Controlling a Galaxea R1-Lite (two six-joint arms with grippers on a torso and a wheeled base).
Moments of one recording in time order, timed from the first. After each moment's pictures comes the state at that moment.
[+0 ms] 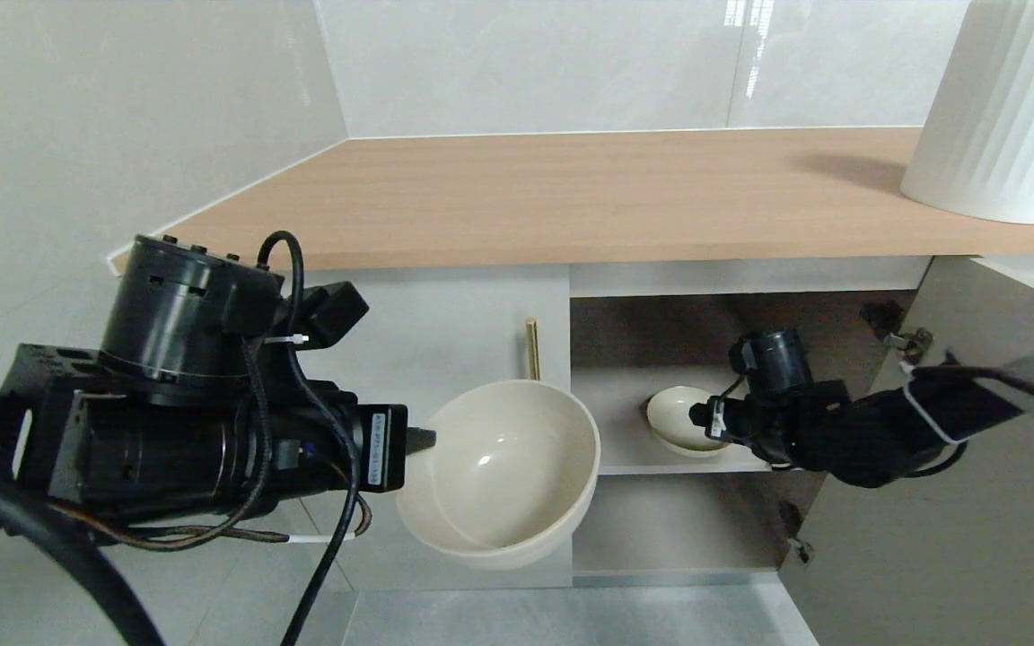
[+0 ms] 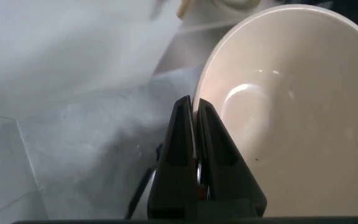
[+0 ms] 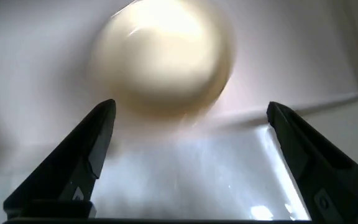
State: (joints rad) left arm -0.56 1.52 -0.93 0.05 -0.05 -0.36; right arm 0.41 2.12 -1.08 -0.40 -0.35 0.42
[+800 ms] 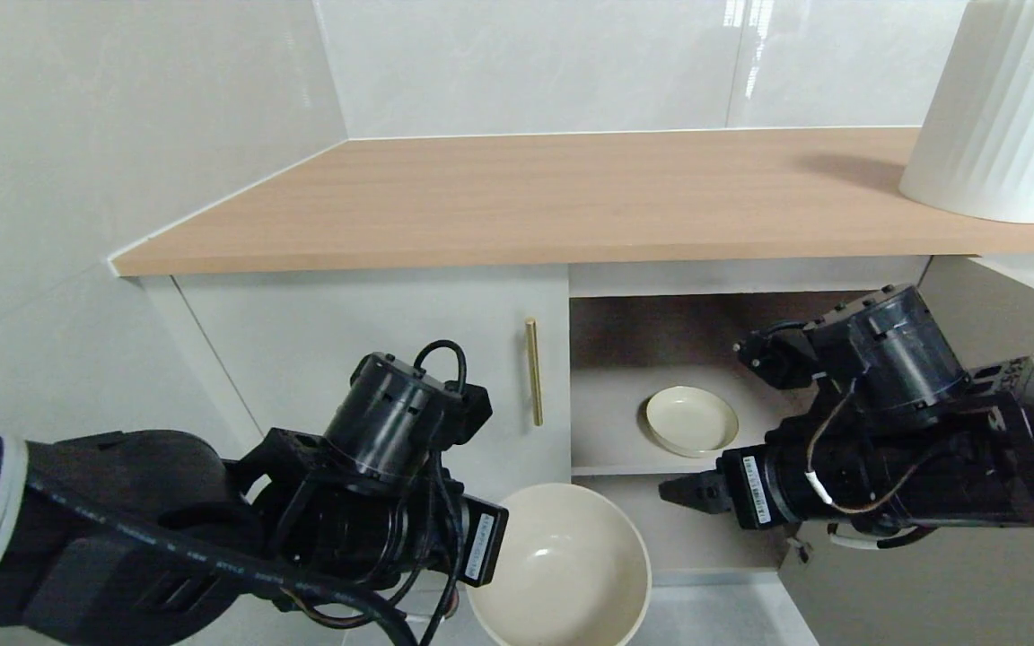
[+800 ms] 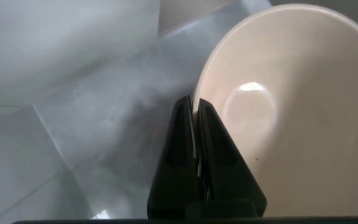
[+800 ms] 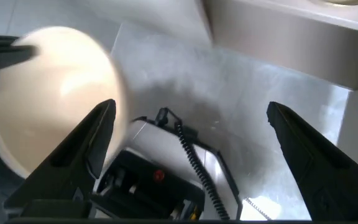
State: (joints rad) left arm -0.72 1.74 -0.87 -0.05 0.07 -0.28; right arm 0.69 1.63 -0.96 0.06 -0.02 0.35
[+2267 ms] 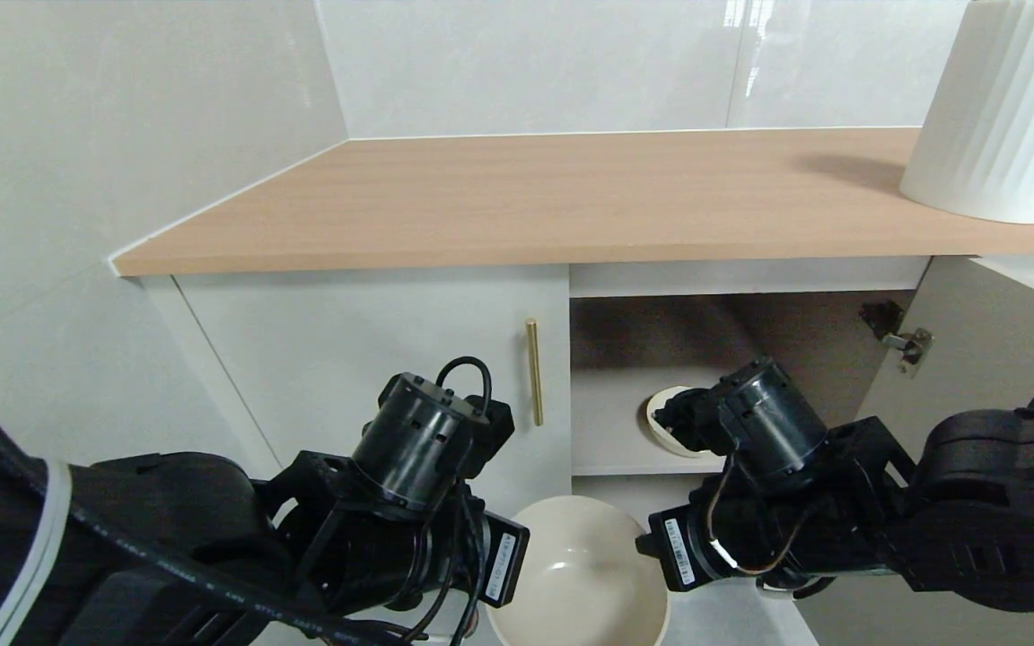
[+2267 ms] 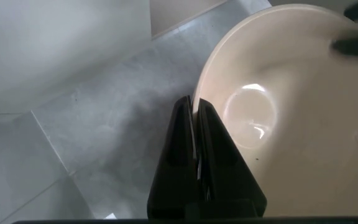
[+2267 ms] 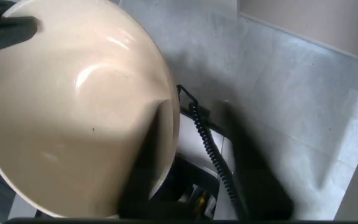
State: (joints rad) left arm -0.77 1.77 -0.85 -0.09 0.11 -0.29; right arm 0.79 1.80 -0.97 0.01 -0.02 0.40
